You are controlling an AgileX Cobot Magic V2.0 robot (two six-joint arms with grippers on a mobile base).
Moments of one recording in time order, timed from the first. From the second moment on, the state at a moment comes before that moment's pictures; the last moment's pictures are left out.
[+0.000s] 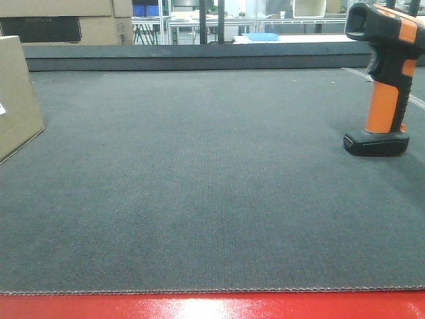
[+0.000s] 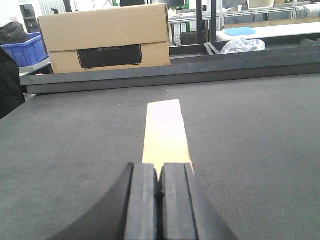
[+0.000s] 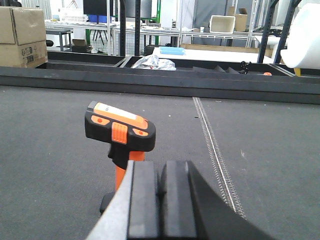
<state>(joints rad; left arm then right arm) 0.09 0.42 -0.33 0.00 0.03 0.13 0.05 0.22 -0.32 0.10 0.18 -0.09</state>
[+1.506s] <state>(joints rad) 0.13 0.01 0.00 -0.01 0.03 0.04 0.05 0.22 -0.32 0.10 0.18 -0.09</state>
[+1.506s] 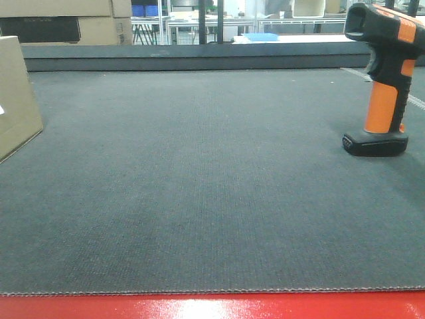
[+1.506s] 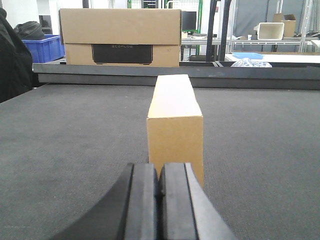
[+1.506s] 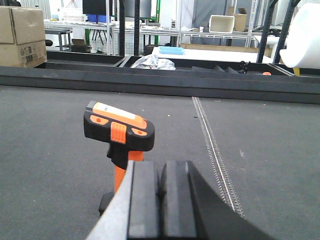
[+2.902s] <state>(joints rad) 0.13 0.01 0.00 -0.01 0.02 0.04 0.01 0.00 0.00 0.10 0.10 -0.09</state>
